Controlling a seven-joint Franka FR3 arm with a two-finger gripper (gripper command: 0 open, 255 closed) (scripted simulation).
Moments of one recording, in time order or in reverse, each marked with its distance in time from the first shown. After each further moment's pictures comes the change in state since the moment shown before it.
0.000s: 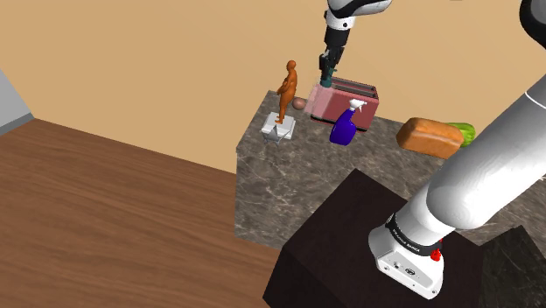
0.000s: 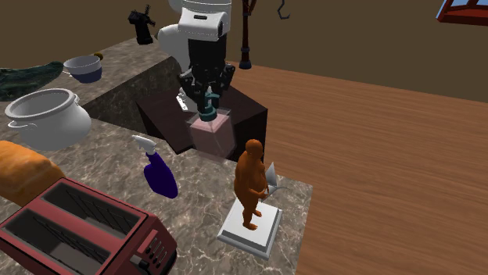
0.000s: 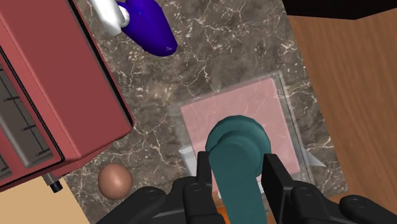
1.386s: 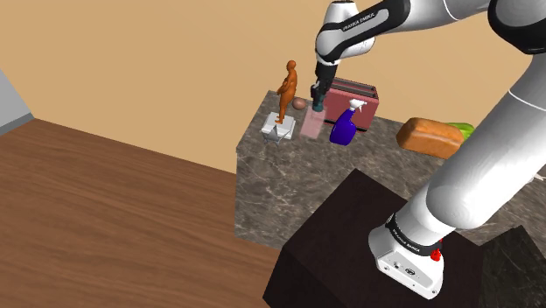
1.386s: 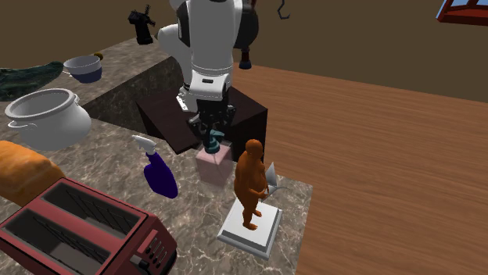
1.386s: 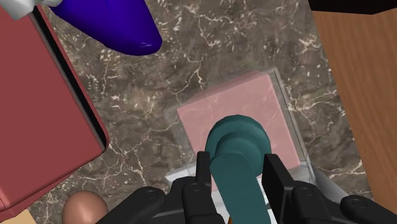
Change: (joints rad) arm -0.007 0.100 -0.007 -0.179 0.013 0.277 0.007
